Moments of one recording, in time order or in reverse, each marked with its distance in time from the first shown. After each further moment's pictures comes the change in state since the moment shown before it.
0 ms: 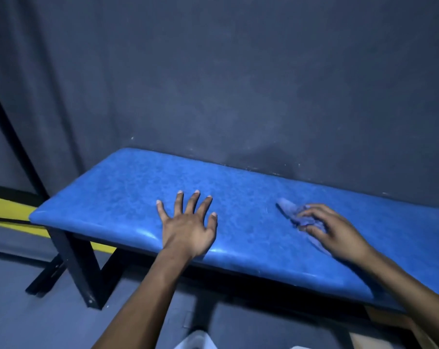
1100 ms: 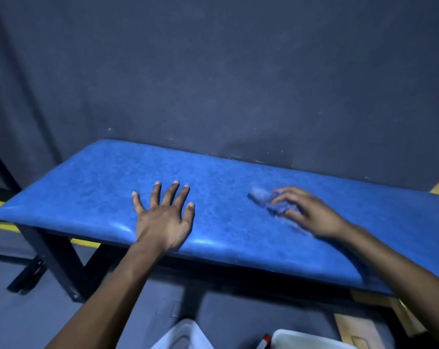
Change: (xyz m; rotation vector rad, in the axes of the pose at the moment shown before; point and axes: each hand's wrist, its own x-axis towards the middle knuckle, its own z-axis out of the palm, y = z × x) left_hand 0.001 0.001 0.005 0.040 0.032 -0.006; right_hand 0.016 0.000 -0.014 0.006 -0.121 -0.202
